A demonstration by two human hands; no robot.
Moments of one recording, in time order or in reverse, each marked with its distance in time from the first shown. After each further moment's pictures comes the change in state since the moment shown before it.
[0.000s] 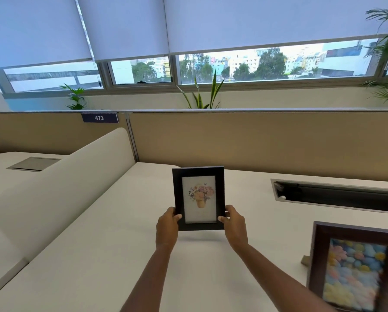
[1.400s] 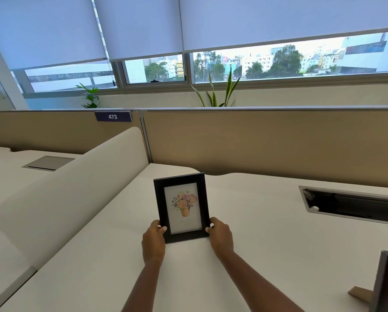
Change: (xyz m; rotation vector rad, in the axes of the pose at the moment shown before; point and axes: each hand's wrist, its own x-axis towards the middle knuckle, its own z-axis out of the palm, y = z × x) left_hand 0.045 -0.070 -0.031 -0.031 0.156 -0.198; right_hand 0.035 -0.009 0.103 -0.236 -0.157 0.004
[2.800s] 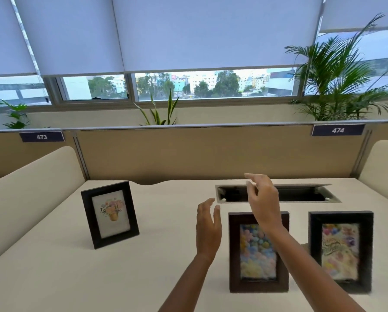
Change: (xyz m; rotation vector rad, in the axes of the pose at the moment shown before) left_hand -0.238 0.187 0.127 -0.375 -0.292 0.603; right_hand -0.144 0.052 -0.310 -0.022 0.754 -0.390
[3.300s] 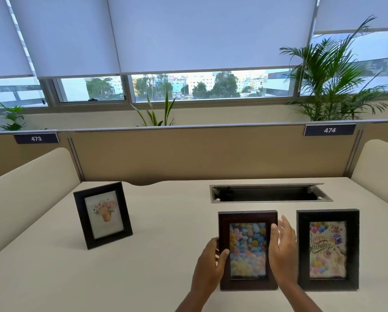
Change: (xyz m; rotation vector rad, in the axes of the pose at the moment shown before) left_hand -0.066 -0.044 0.017 0.128 -0.355 -0.047; right_hand -0.088 0.096 -0.017 0.068 0.096 0.332
